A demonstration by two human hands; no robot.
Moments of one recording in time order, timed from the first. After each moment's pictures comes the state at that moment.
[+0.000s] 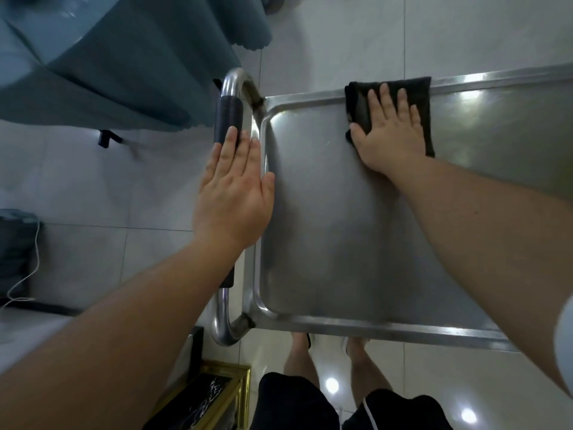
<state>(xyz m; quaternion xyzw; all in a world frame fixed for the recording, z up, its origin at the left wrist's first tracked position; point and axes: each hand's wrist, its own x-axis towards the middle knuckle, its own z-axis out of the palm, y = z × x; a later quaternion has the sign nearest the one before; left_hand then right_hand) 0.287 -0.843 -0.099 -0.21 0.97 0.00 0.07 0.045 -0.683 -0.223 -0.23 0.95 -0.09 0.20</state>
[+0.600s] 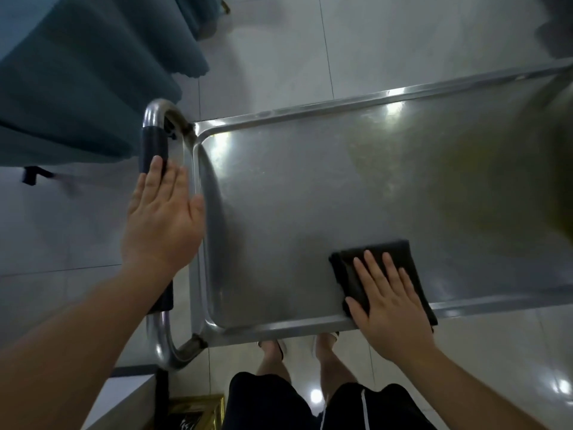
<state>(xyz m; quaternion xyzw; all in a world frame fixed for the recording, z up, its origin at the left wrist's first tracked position) 0.291 -0.846 -0.110 -0.21 0.98 0.00 0.06 0.285 -0.432 -0.215 -0.27 0.94 -0.04 0.20</state>
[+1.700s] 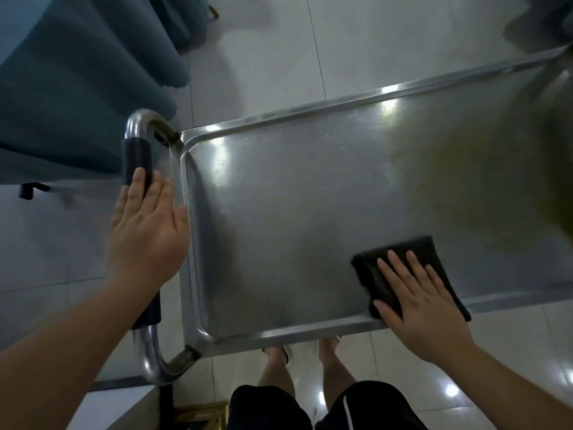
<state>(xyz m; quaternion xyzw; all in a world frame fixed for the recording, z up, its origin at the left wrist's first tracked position) 0.287 -0.843 -0.105 -0.21 0.97 0.00 0.07 0.255 -0.370 -0.217 -0.28 0.94 -0.02 0.20</state>
